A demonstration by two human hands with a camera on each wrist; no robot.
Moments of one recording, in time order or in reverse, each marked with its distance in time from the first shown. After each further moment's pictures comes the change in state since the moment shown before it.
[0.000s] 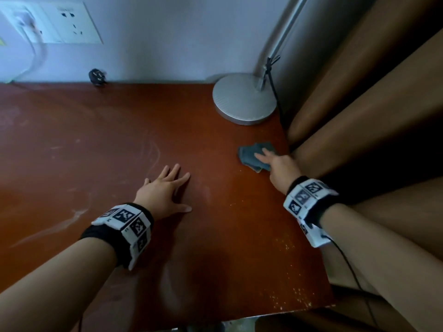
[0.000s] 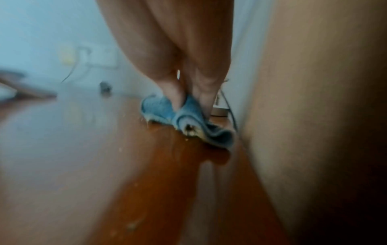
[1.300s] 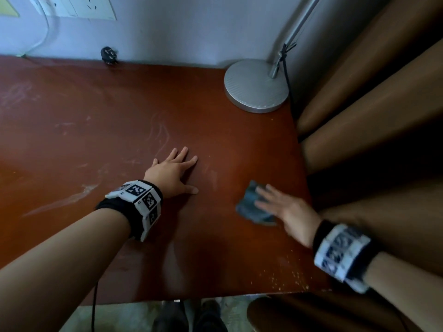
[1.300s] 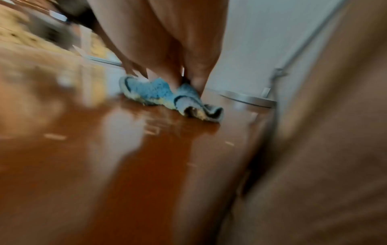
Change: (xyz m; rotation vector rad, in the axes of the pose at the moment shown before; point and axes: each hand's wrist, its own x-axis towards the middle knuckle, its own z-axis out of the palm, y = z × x) left_hand -0.001 0.003 0.001 -0.035 -0.011 -0.013; right_hand -0.102 0.023 0.048 -0.071 -0.150 -0.647
